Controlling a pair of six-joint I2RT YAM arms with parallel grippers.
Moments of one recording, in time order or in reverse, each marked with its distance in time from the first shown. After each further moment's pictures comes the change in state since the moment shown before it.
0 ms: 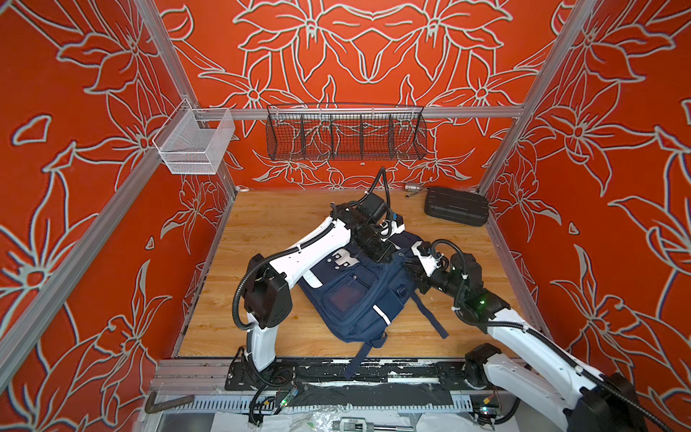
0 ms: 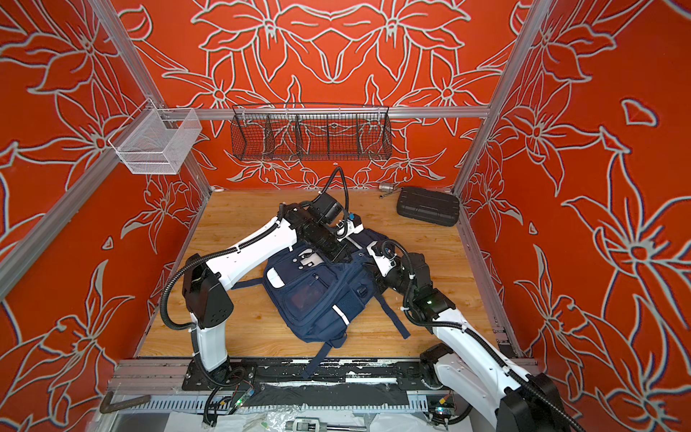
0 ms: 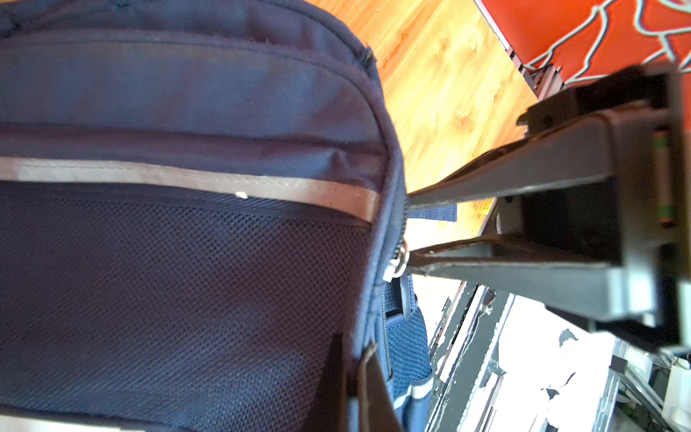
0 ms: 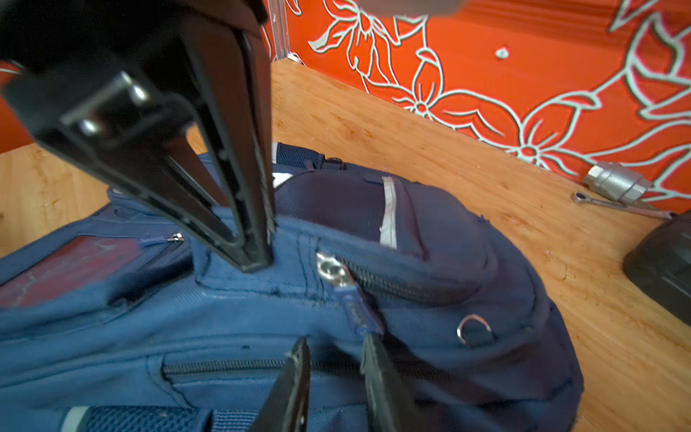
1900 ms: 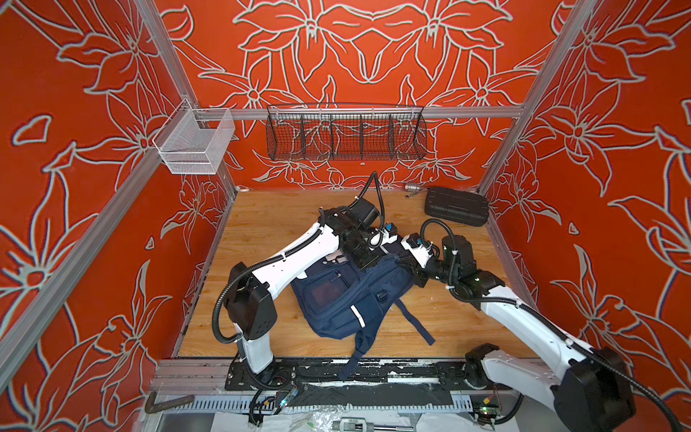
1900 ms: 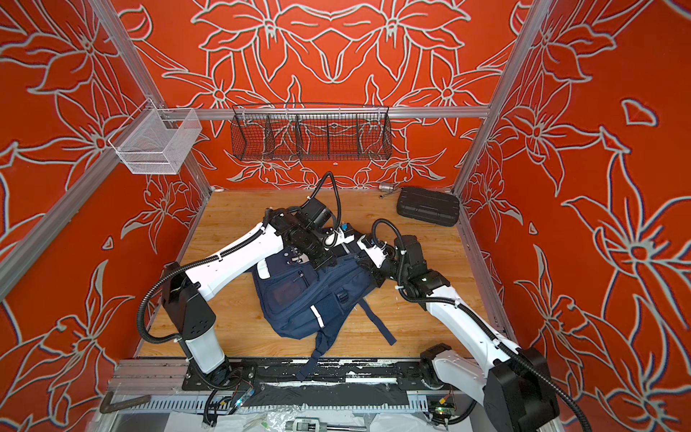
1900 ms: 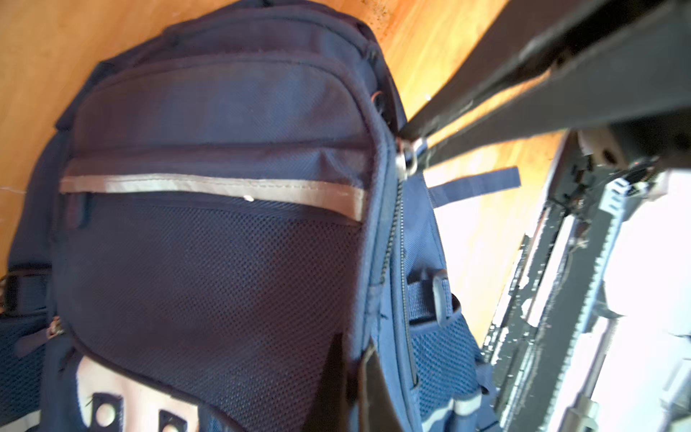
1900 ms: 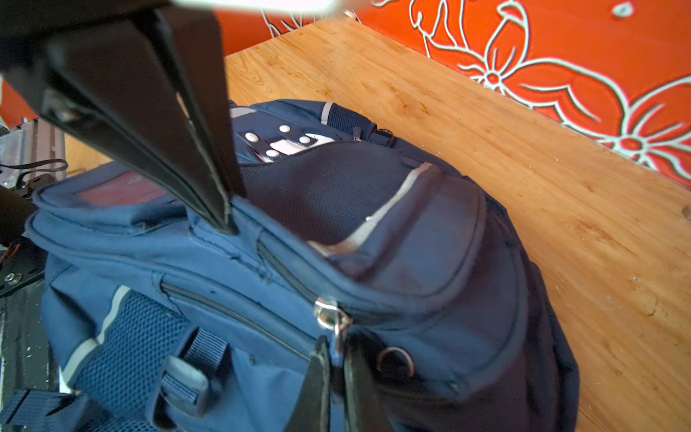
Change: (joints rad) left arm 0.016 -0.151 -0.171 -0.018 -0.190 0.301; right arm -0.041 0.196 0.212 -0.230 -0.164 -0.105
